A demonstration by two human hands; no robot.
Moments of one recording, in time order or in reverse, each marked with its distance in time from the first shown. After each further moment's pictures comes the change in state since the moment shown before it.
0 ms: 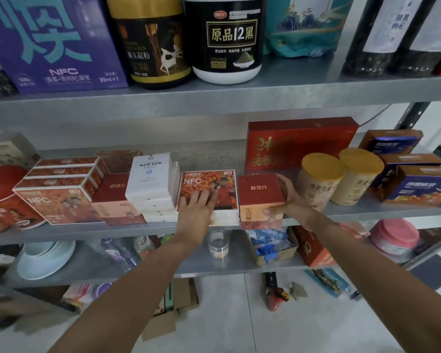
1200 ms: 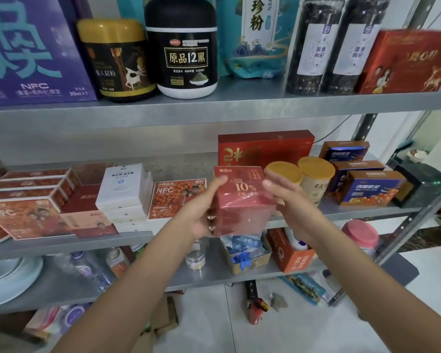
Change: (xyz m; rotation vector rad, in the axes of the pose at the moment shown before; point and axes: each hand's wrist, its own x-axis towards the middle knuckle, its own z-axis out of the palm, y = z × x) left_hand -0.006 0.068 -0.151 -2.008 -0.628 -0.667; right_hand -0.106 -0.080 -0.012 0.278 0.163 -0.019
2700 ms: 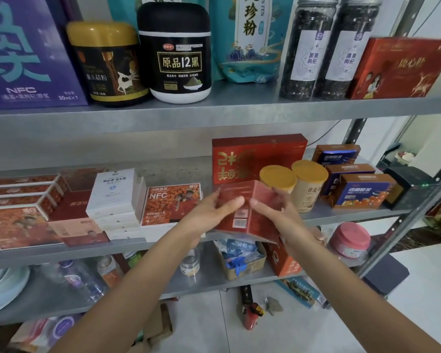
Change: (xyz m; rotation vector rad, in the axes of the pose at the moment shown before) left_hand 0.002 -0.009 0.003 0.586 -0.099 0.371; right_hand -0.005 0.023 0.011 -0.044 0.294 0.066
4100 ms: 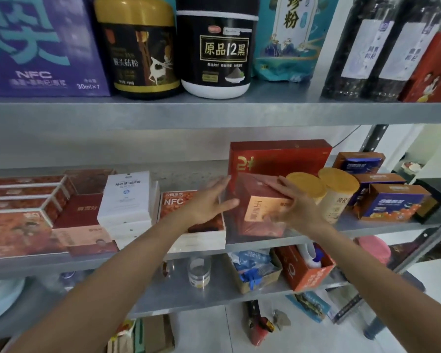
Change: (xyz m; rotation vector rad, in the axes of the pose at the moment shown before) left_hand 0.081 -0.044 -0.081 0.614 0.007 0.254; right_hand 0.081 0.006 0.012 -0.737 -0.161 -0.469
